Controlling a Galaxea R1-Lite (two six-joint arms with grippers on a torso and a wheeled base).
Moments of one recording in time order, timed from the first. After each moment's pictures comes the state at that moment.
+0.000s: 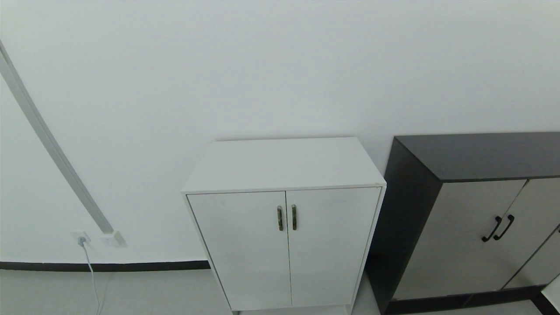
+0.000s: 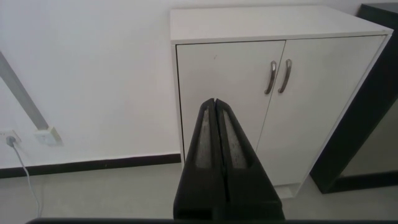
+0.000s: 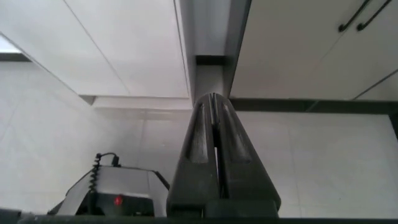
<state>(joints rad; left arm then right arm) 0.00 0.00 0.00 0.00 -0.02 0.01 -0.04 0.55 0.00 -0.06 0.13 -0.06</state>
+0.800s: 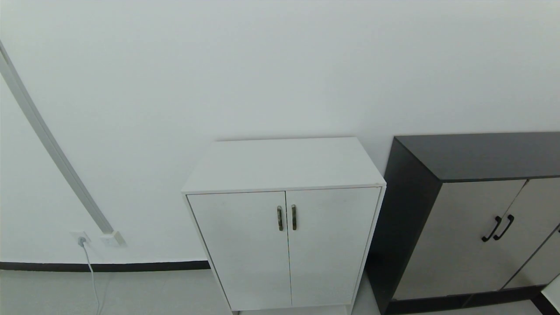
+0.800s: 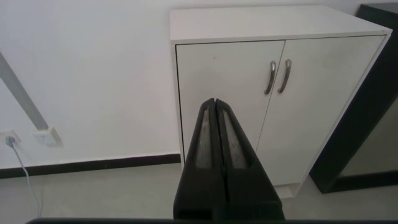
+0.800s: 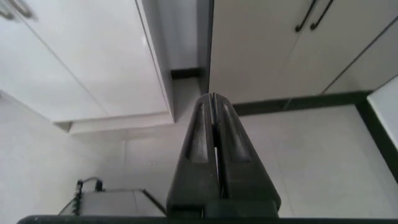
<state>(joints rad) 0.00 0.00 0.00 0.00 -0.02 0.01 -0.03 0.36 0.00 0.00 -0.03 -0.02</state>
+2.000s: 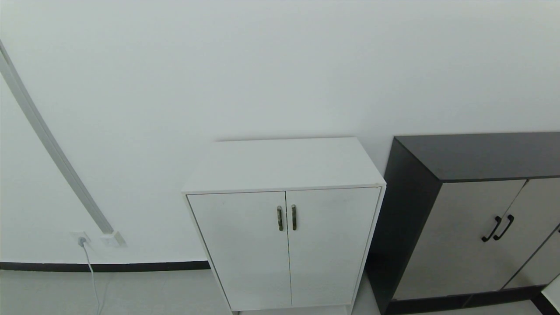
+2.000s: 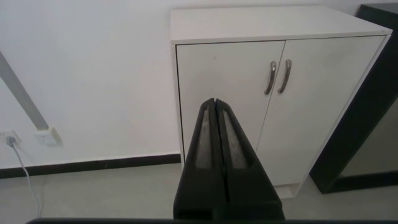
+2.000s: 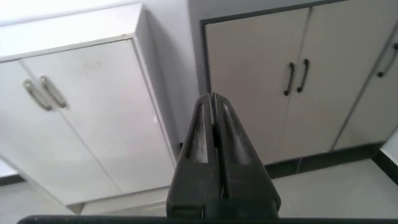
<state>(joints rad) 0.00 0.00 0.00 0.00 -0.02 0.01 0.00 0.00 0.00 -0.01 -0.11 0.09</state>
